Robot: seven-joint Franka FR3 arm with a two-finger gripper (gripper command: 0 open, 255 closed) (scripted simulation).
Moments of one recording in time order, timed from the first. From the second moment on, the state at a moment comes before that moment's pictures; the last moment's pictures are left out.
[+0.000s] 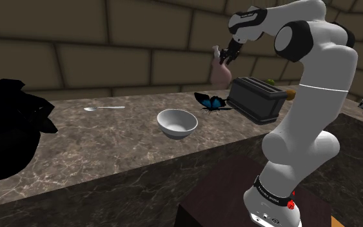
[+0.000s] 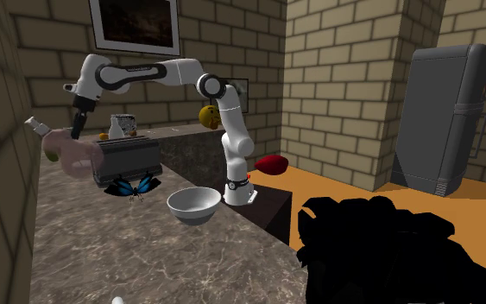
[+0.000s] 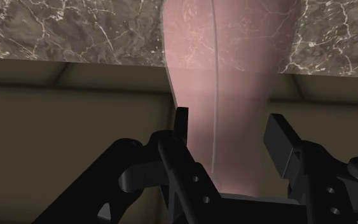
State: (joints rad) arm -0.62 0.20 -0.15 -1.54 0.21 2.11 -0.43
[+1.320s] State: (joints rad) arm -0.61 0.23 -0.13 -1.76 0.25 2.36 -0.48
